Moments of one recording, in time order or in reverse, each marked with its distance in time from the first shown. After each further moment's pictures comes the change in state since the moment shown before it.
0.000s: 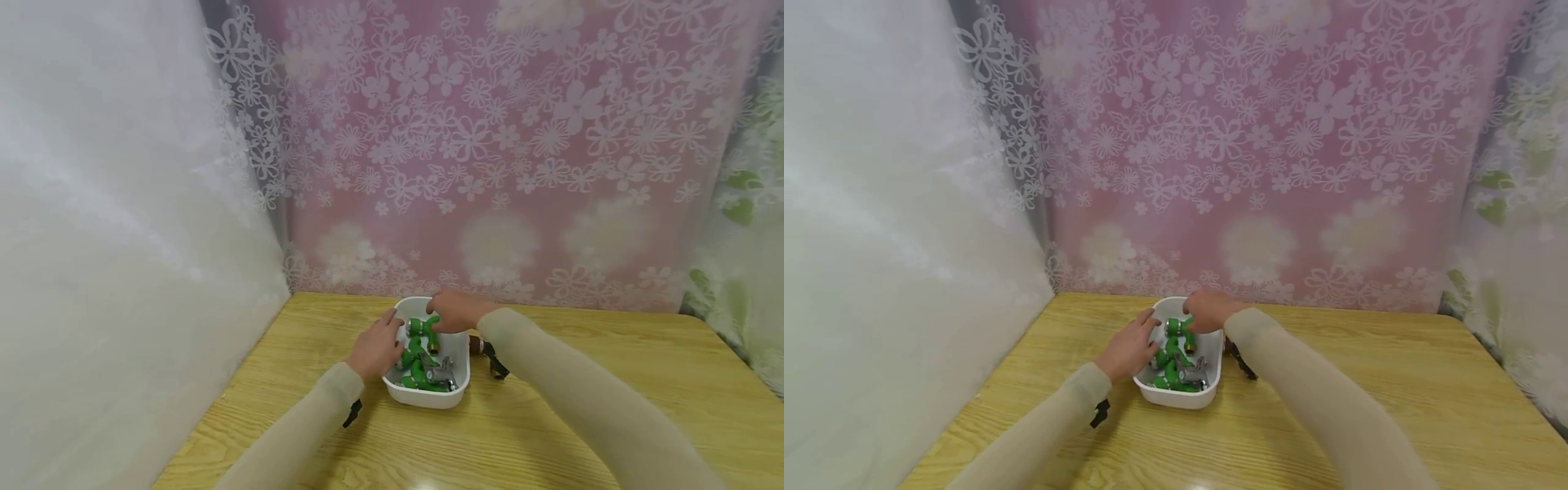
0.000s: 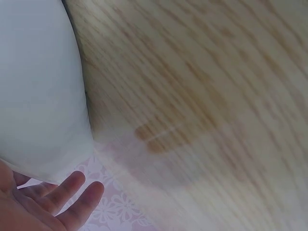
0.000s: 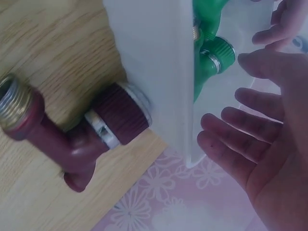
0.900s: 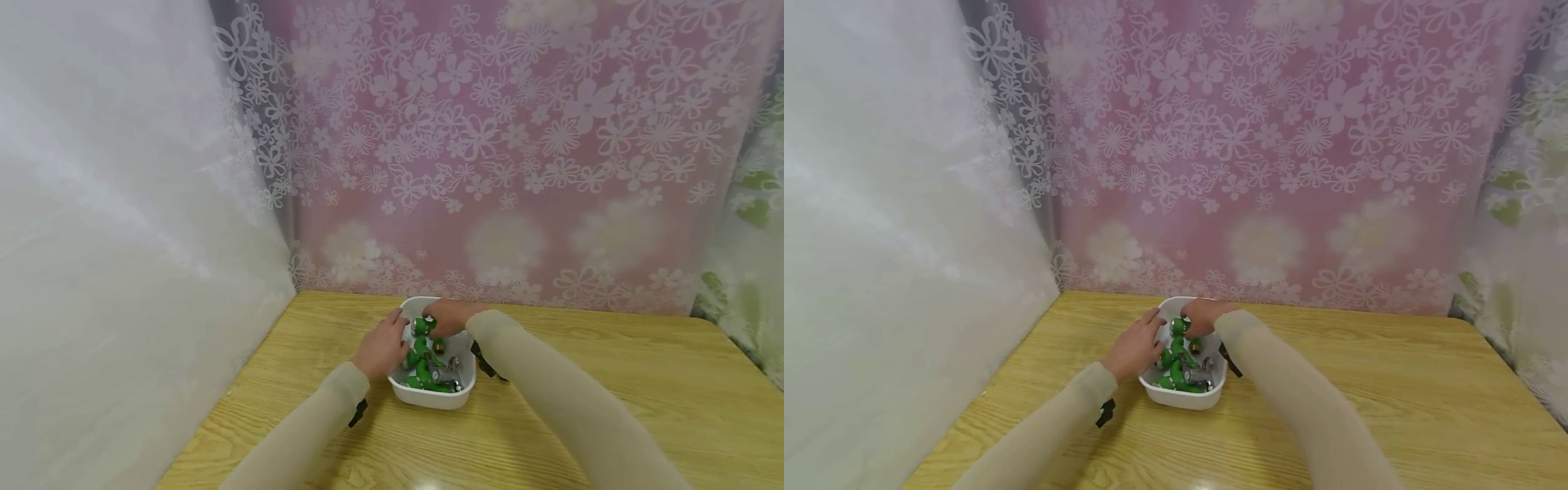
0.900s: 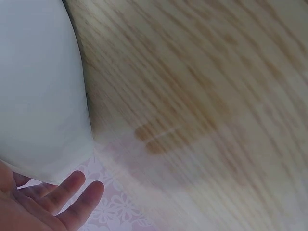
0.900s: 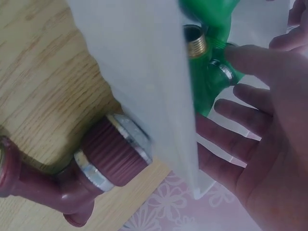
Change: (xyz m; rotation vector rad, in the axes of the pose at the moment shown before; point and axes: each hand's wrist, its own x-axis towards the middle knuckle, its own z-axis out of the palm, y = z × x) left_hand 0.000 -0.002 0.003 0.018 0.011 0.009; right_hand 0.025 -0.007 0.015 0.107 -0.109 0.051
